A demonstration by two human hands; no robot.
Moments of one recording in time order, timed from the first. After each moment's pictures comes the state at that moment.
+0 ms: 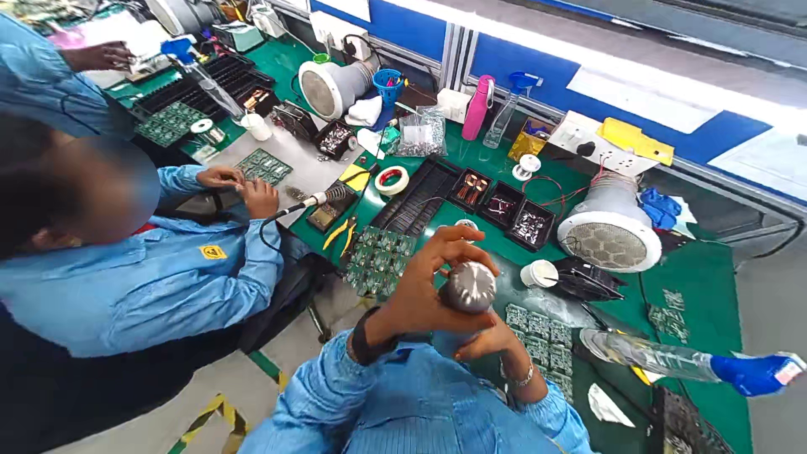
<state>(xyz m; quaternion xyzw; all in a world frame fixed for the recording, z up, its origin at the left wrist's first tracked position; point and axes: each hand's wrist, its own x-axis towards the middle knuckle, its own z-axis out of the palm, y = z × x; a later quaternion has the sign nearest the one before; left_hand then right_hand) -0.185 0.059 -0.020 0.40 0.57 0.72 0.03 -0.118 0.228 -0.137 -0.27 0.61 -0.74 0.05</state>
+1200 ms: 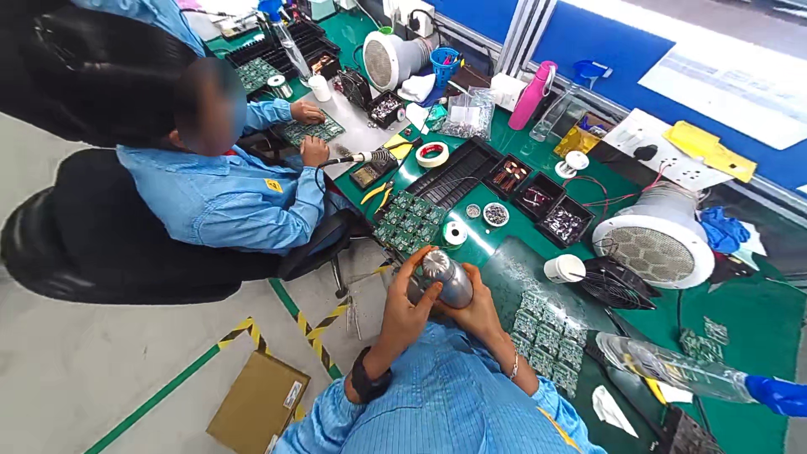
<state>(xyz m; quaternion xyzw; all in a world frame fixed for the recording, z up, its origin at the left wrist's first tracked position) -0.059 0.024 -0.101 0.06 0.74 0.66 -0.12 -0.074 0.196 -0.196 -0.10 0.85 -0.51 0.01</state>
